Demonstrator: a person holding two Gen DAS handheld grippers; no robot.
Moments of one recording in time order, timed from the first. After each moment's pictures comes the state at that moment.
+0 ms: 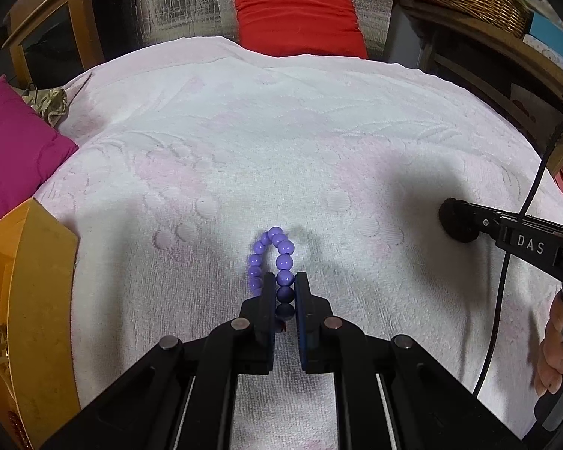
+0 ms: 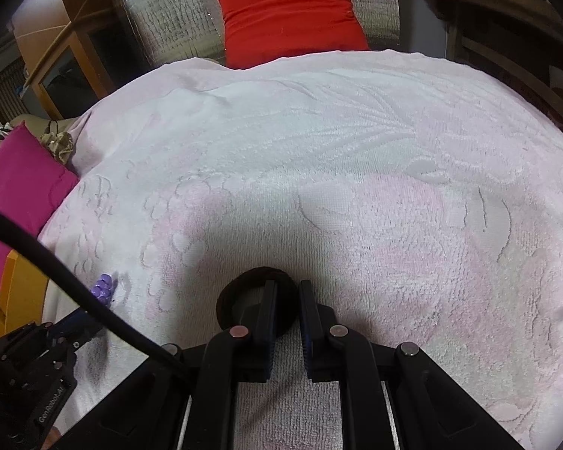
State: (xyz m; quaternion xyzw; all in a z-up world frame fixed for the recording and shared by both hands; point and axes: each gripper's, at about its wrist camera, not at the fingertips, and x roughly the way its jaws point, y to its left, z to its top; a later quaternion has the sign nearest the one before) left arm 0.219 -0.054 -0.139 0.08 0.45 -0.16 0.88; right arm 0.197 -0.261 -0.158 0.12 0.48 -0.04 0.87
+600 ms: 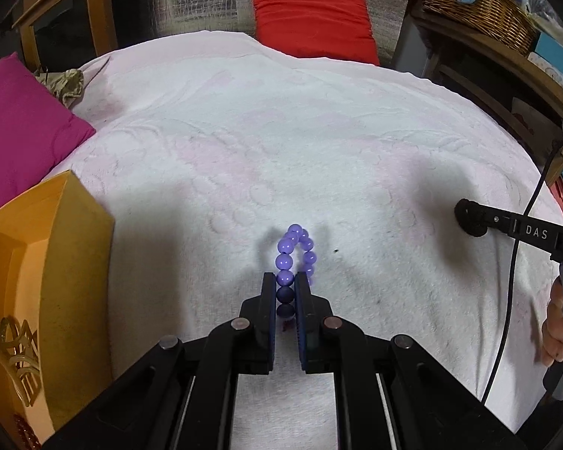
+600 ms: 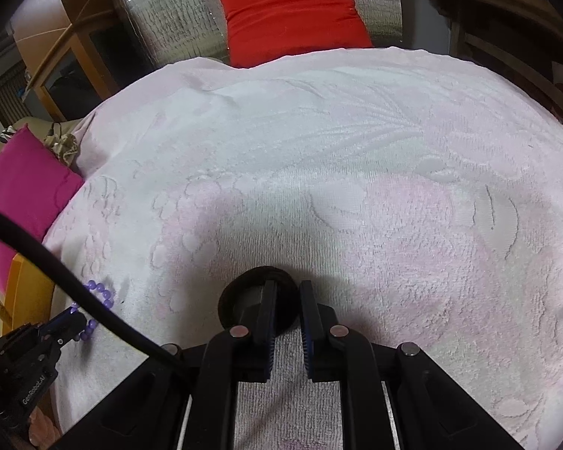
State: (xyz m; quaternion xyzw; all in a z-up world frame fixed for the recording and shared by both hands) left arm 0.220 0.000 -0.134 0.05 0.45 -0.16 0.88; right arm 0.199 -0.262 -0.158 0.13 0.48 -0.03 0.87
